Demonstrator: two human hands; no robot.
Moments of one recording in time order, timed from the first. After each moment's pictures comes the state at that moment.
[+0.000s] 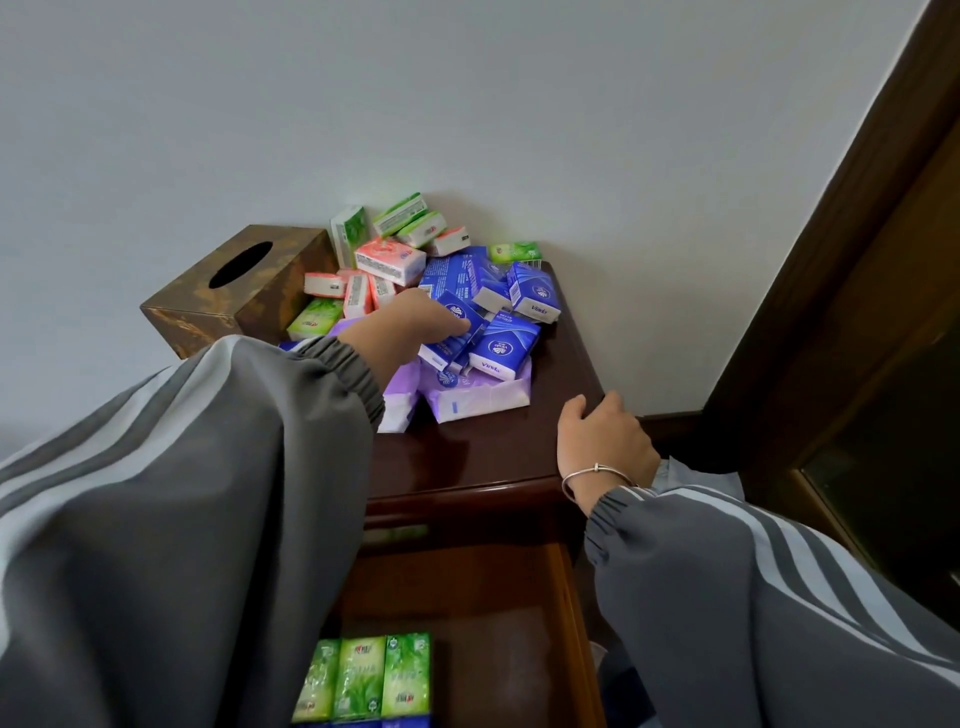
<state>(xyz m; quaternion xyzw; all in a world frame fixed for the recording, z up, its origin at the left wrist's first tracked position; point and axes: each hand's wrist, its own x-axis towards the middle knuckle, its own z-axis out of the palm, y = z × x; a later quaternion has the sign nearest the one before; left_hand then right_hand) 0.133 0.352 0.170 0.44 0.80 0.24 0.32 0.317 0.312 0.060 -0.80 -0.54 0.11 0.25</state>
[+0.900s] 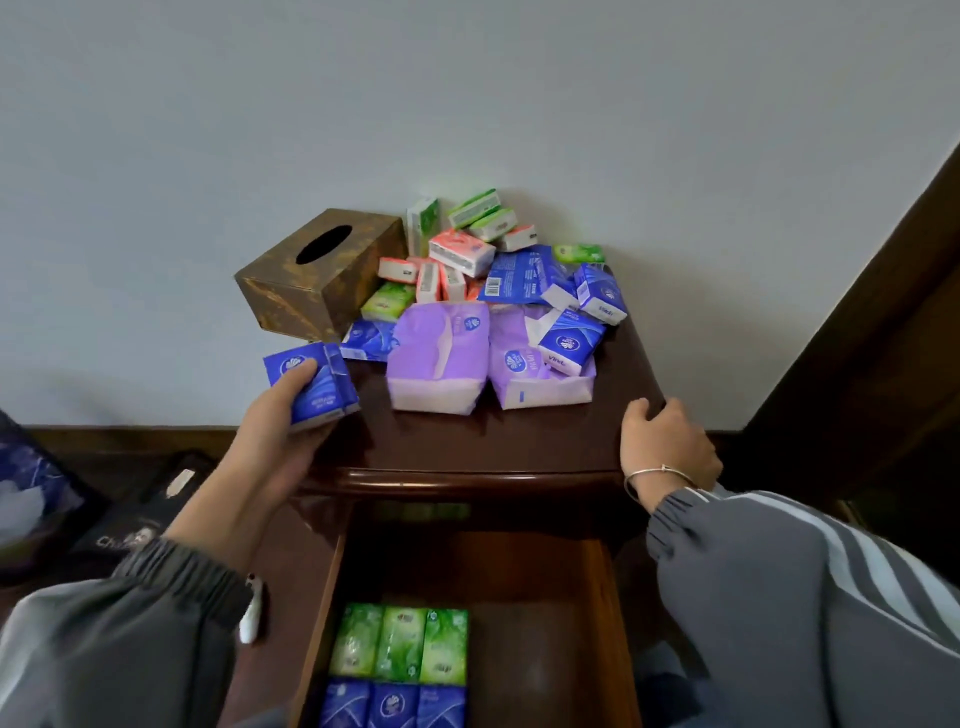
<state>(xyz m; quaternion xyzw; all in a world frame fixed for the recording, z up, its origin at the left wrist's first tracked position) 0.008 0.182 0.111 0.14 0.50 0.70 0.48 0.318 0.311 0.064 -0.80 -0.53 0.12 0.25</state>
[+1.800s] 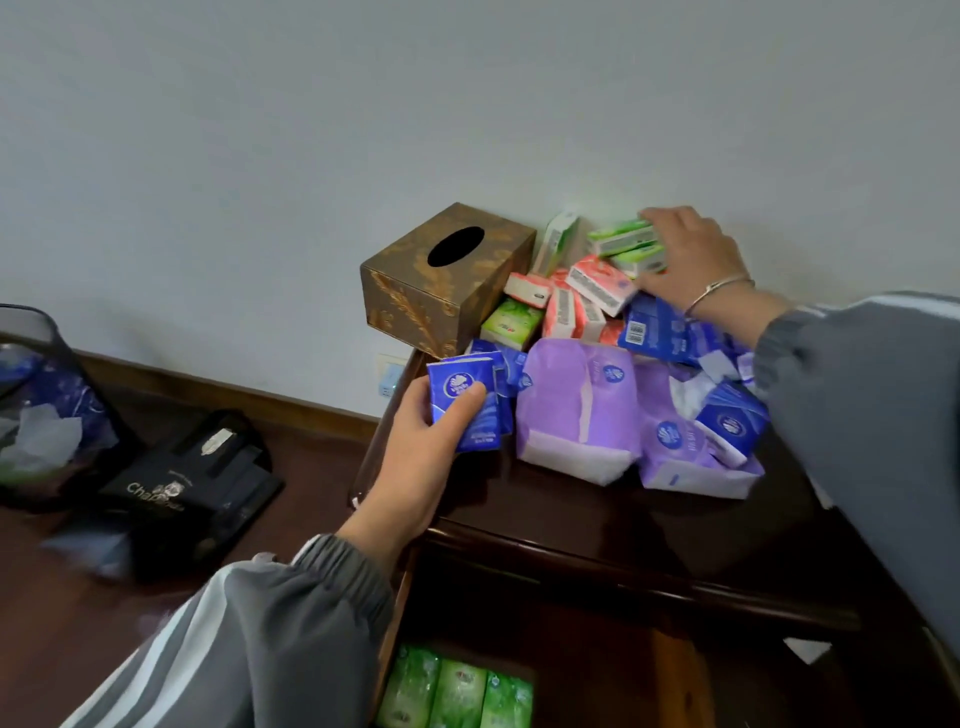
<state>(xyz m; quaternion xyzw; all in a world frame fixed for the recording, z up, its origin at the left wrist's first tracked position) -0.002 0.206 0.085 0.24 0.51 0.71 0.41 0.149 0.473 0.195 -0.45 -0.88 -0.07 0.15</state>
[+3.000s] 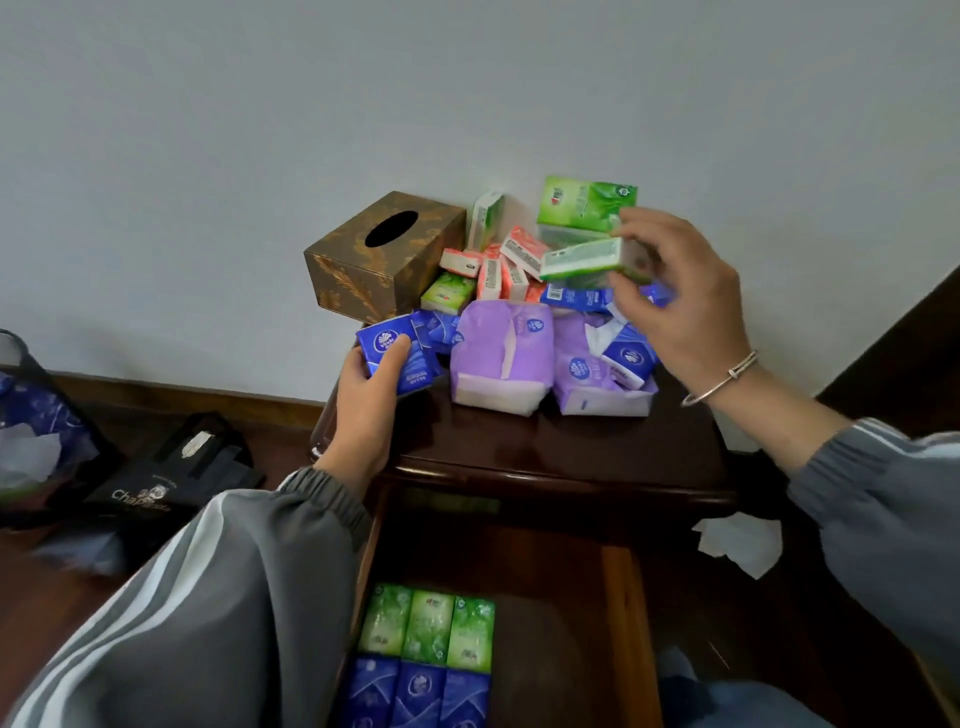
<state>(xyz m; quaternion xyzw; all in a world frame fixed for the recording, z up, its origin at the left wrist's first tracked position) 0.006 0.206 0.086 0.21 0.59 0.70 0.34 0.246 0.318 0.204 -0.24 -0.84 0.06 0.48</state>
